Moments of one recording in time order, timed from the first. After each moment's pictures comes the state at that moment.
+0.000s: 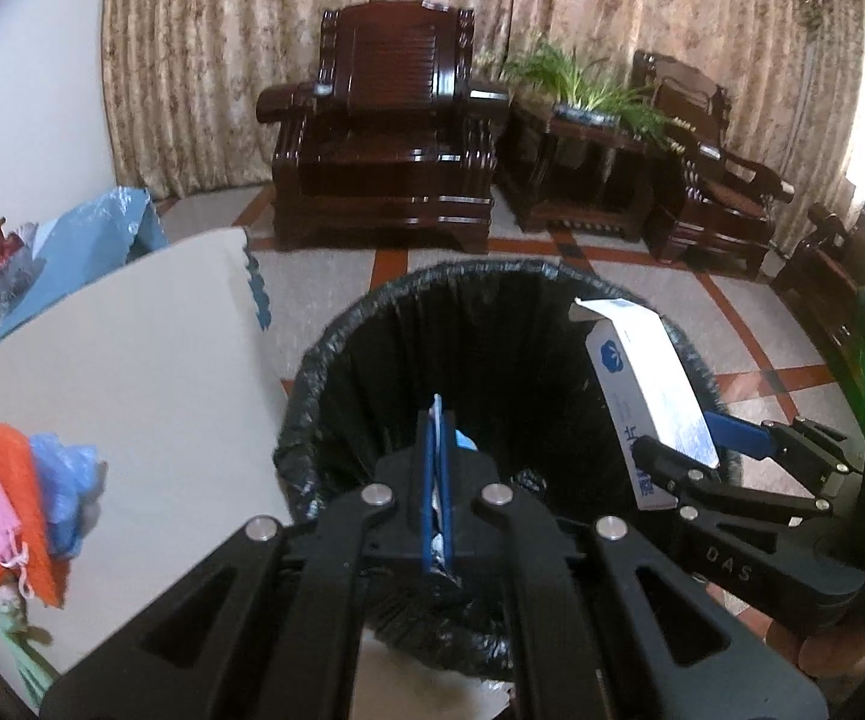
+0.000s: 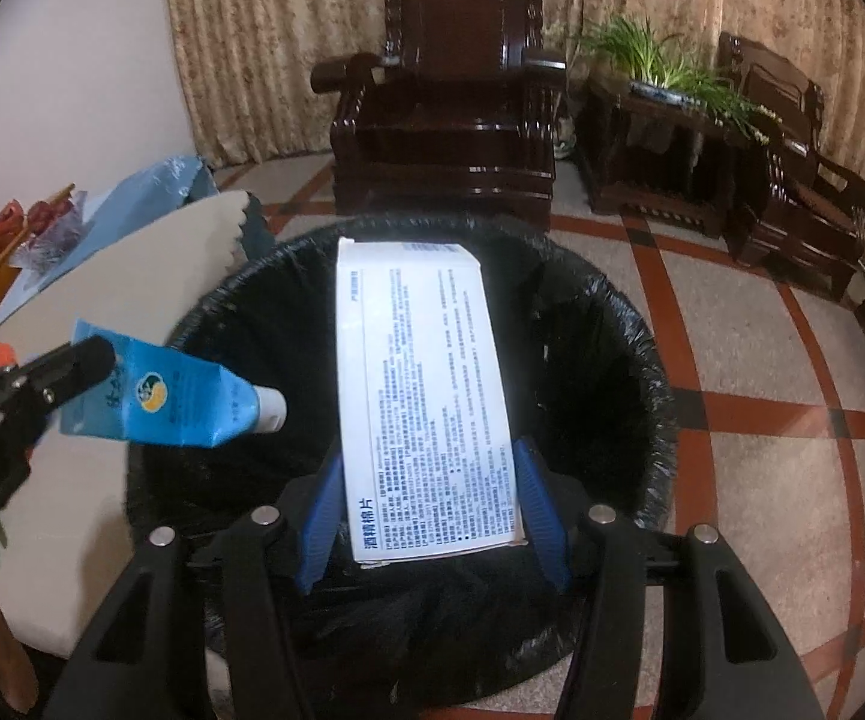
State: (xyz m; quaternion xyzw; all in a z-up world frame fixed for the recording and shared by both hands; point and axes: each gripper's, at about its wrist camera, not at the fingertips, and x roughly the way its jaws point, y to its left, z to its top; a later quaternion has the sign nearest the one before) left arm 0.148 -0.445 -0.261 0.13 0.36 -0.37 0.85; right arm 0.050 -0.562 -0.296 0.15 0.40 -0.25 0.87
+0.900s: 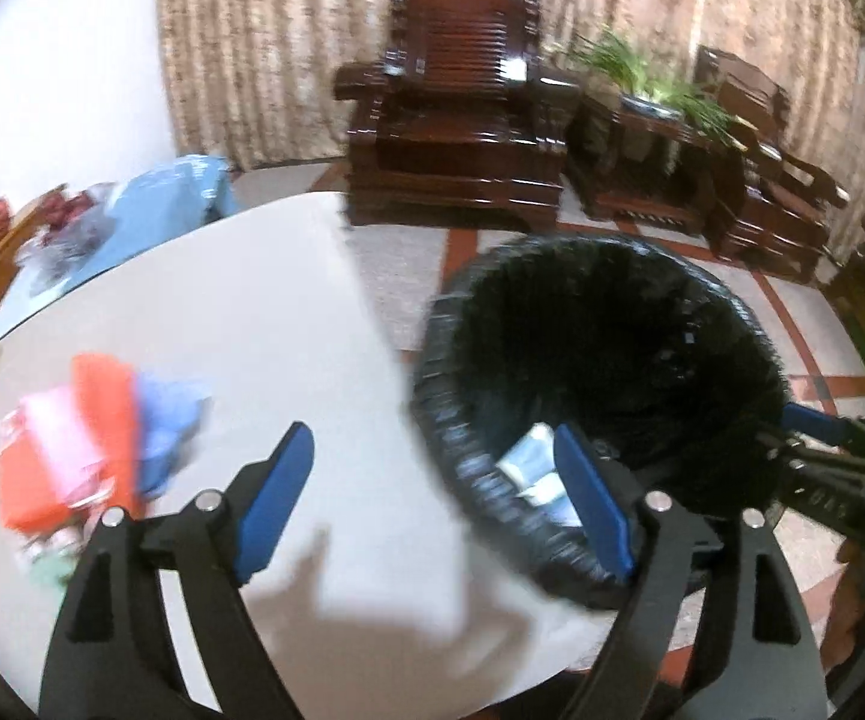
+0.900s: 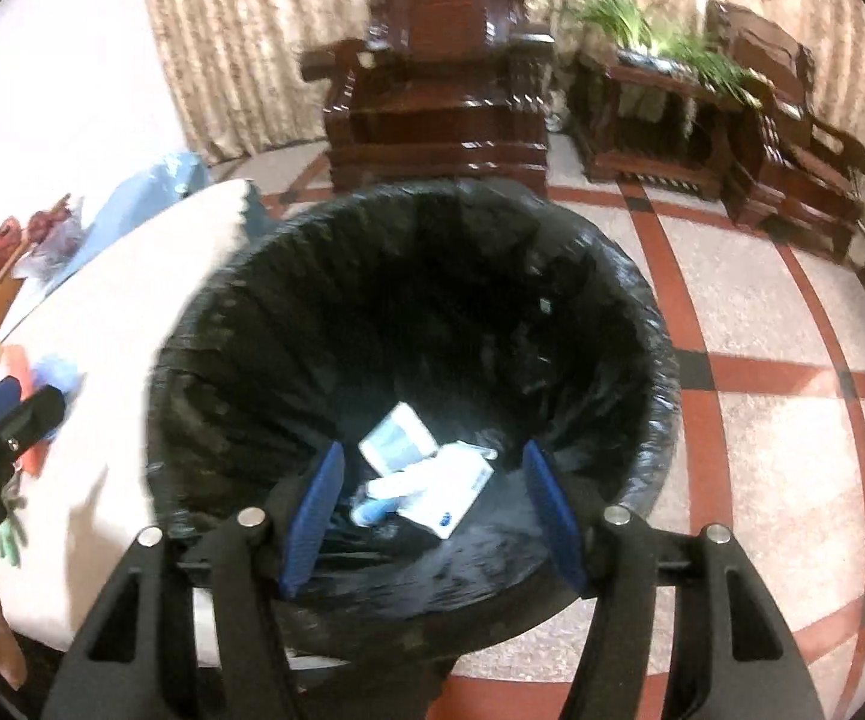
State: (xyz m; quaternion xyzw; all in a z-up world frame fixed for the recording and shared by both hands) left arm 0.155 -0.353 -0.250 0.13 0.38 -0.29 0.87; right arm 0.029 -0.540 -0.286 0.18 0.40 -0.24 0.87
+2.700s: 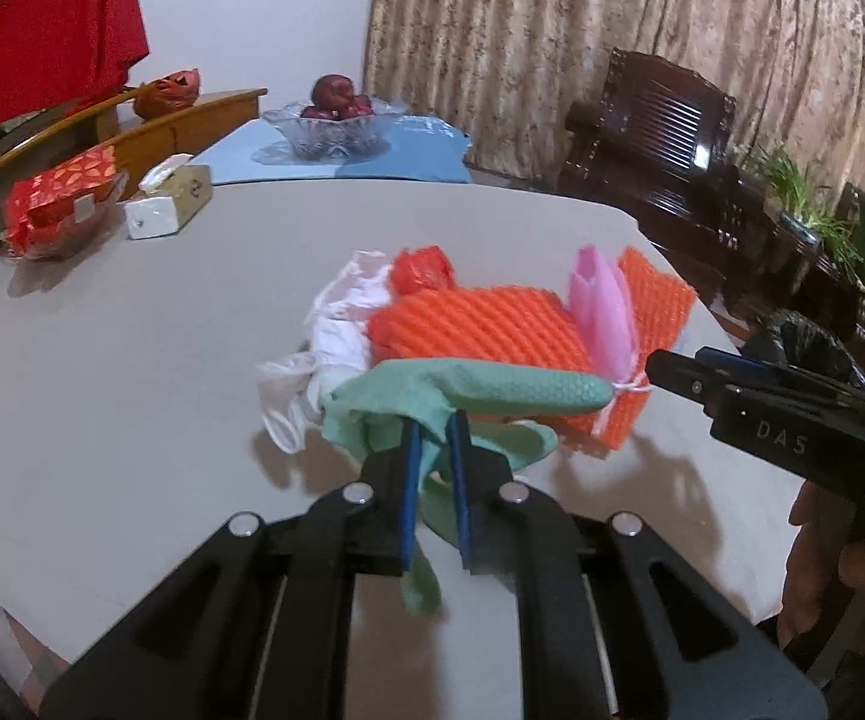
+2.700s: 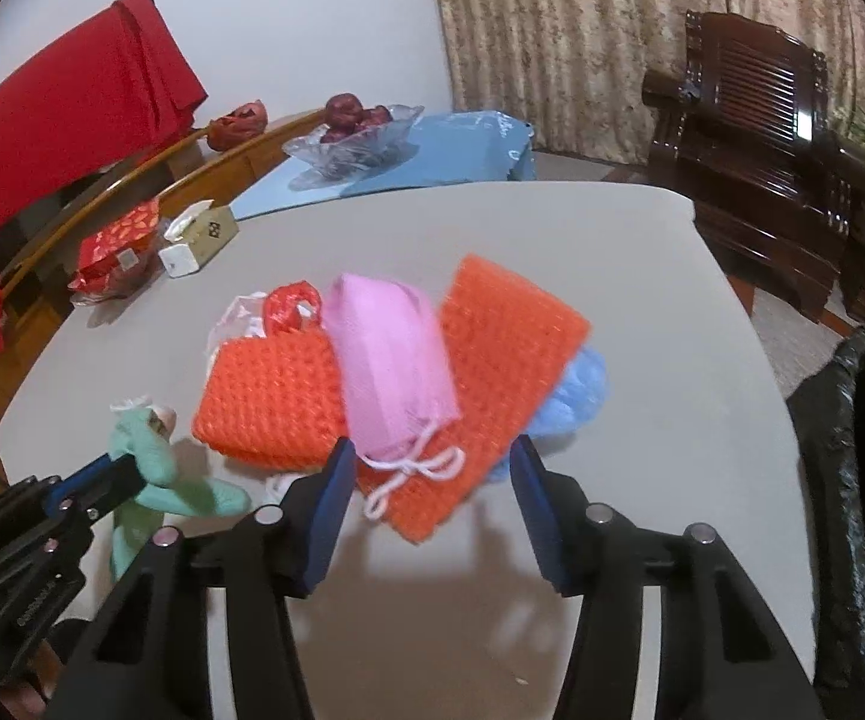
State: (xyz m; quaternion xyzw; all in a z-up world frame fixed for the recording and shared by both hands) left arm 0.227 -0.037 -0.274 0.01 0.37 -0.14 0.92; right arm 0.239 -0.226 -0.289 0.09 0.38 0.02 0.92
